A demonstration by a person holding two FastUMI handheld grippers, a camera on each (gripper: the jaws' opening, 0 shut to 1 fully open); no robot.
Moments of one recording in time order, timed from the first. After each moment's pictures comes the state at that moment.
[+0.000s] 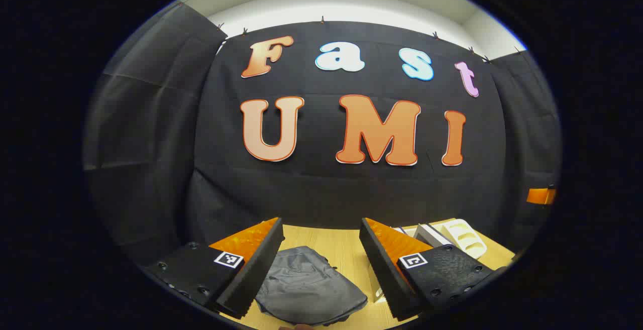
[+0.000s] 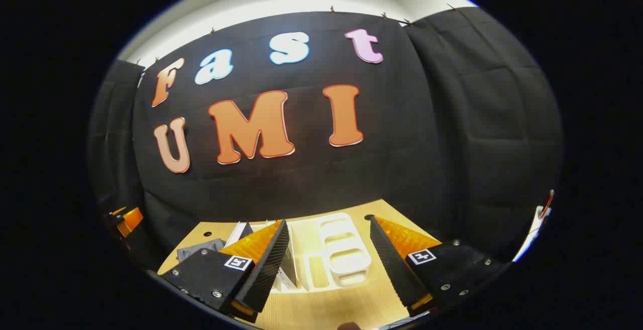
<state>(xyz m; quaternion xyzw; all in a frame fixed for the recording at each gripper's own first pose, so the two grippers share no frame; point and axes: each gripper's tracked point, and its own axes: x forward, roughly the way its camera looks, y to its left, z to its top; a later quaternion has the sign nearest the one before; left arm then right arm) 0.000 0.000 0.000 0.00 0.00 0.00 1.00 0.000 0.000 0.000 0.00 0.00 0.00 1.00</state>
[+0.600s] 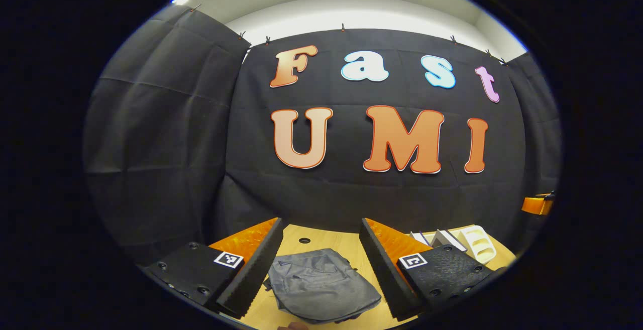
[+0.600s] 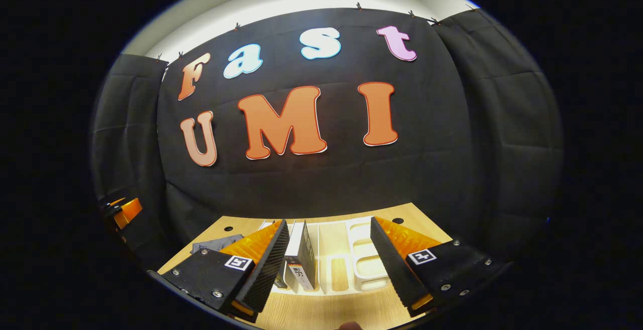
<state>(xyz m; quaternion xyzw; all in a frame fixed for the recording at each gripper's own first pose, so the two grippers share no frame) -0.027 0.039 0.014 0.03 -0.01 0.06 1.00 0.011 0.036 -0.007 -0.01 0.01 0.05 1.00</state>
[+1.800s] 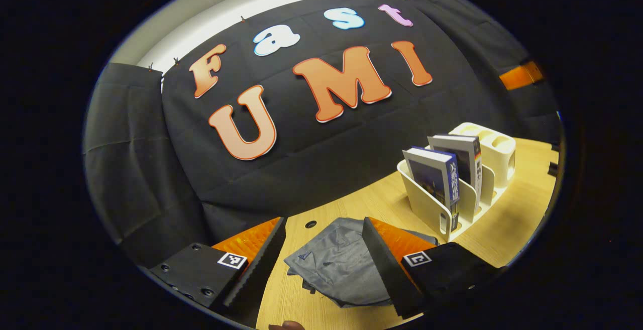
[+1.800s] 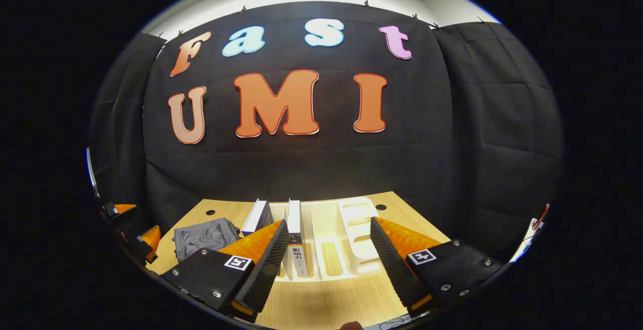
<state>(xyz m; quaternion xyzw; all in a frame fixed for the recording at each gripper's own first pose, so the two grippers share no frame) 0.006 0.036 -0.130 0.27 0.07 -0.06 0.96 -0.012 0.060 -0.052 -0.05 0.04 -0.01 1.00</state>
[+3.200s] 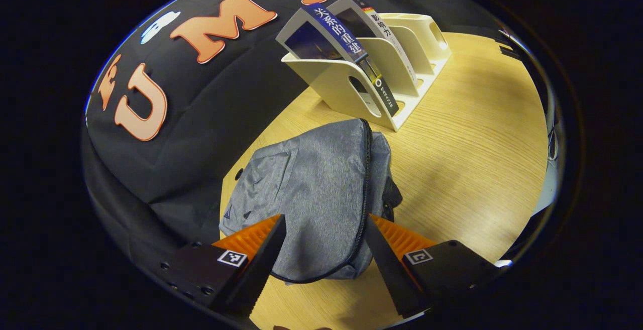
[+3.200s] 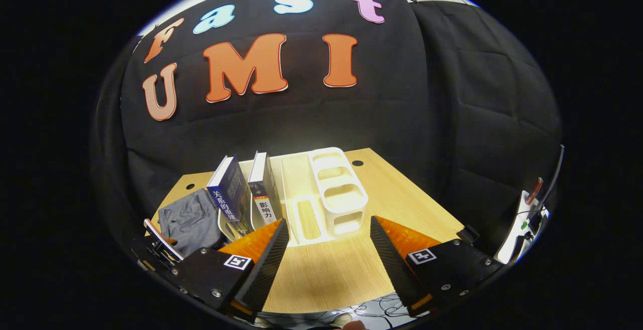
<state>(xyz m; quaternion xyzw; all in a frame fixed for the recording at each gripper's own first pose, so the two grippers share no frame) 0.005 0.003 -0.369 0.42 0.25 -0.18 0.85 -0.038 0.005 -0.131 -0.02 0.15 -0.07 0.99</state>
